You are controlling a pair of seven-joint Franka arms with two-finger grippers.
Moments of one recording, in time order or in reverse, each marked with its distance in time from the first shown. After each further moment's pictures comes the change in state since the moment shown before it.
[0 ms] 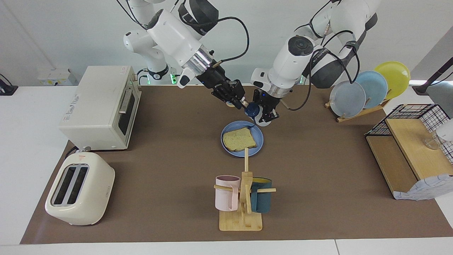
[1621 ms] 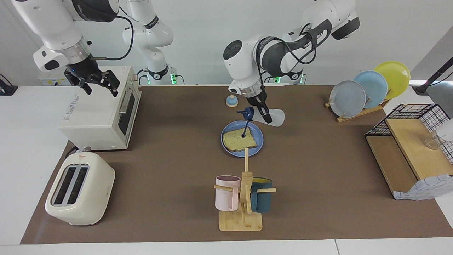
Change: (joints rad) left arm -0.452 -0.026 0.230 0.100 0.473 -0.464 -0.002; right arm -0.531 -0.154 -0.024 0.106 -0.737 -0.853 -0.660
